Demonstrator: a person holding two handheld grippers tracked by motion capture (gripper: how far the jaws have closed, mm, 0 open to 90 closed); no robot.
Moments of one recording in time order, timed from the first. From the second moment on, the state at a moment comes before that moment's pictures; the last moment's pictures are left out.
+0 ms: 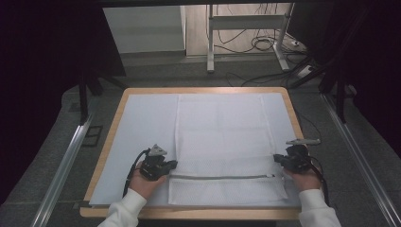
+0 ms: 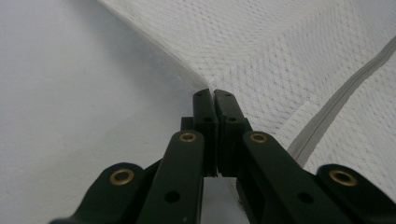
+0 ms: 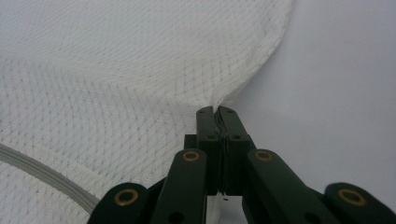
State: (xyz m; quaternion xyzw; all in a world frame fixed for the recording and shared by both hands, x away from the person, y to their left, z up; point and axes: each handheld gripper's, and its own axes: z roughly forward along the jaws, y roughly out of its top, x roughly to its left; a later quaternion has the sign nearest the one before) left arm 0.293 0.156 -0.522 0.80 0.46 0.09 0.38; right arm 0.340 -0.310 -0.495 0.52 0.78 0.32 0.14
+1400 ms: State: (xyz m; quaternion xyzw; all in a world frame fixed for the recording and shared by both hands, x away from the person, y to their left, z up) left arm 0.290 0.203 -0.523 0.78 0.49 0.10 0.38; right arm 0.344 -0.266 -0.500 0.48 0.80 0.34 0.14
